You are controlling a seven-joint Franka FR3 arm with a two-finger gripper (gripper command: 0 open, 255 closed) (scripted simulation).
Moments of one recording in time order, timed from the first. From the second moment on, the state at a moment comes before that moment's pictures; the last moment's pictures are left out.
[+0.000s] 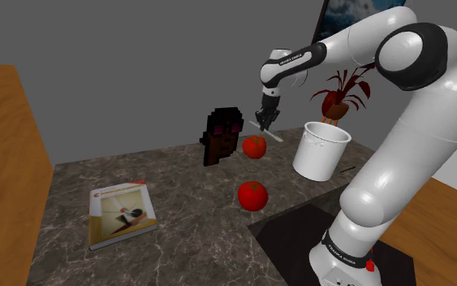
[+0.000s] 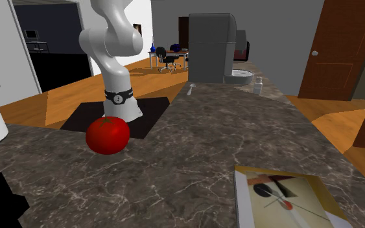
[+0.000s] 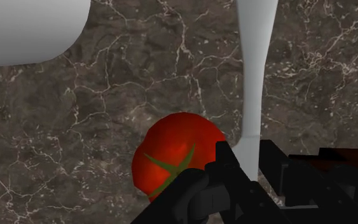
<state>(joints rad) -0.35 -0.05 -0.17 -2.14 -0.03 2.09 -0.13</state>
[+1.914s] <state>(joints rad) -0.35 0.17 -0.16 -2.29 0.02 2.46 -0.16</state>
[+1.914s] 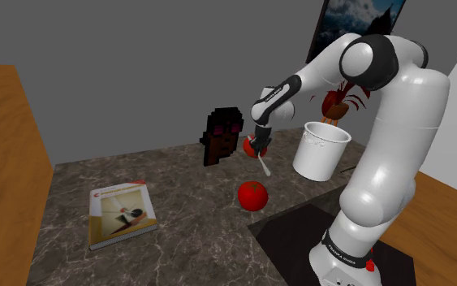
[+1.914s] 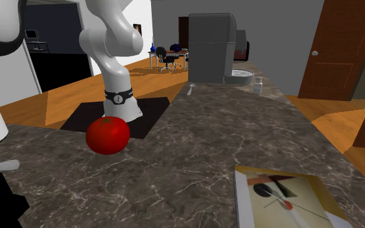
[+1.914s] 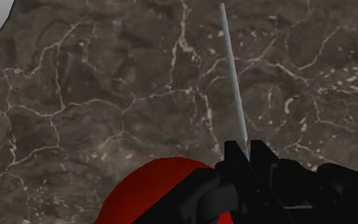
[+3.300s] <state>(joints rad) -0.36 0.28 -0.15 -2.30 0.04 2.57 -0.17</state>
